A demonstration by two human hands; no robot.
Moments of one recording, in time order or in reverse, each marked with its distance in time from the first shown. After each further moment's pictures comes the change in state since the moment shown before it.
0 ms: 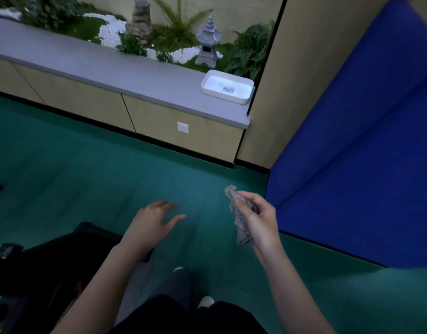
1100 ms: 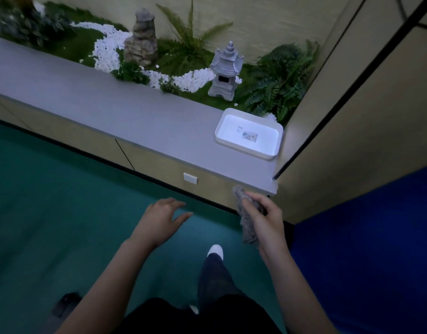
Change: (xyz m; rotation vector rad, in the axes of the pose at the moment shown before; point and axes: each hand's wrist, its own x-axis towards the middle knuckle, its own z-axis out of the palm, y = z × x) left_hand 0.451 -0.052 -0.154 -0.028 -0.012 -0.028; right_hand 0.438 -0.135 0.161 0.036 0.018 0.045
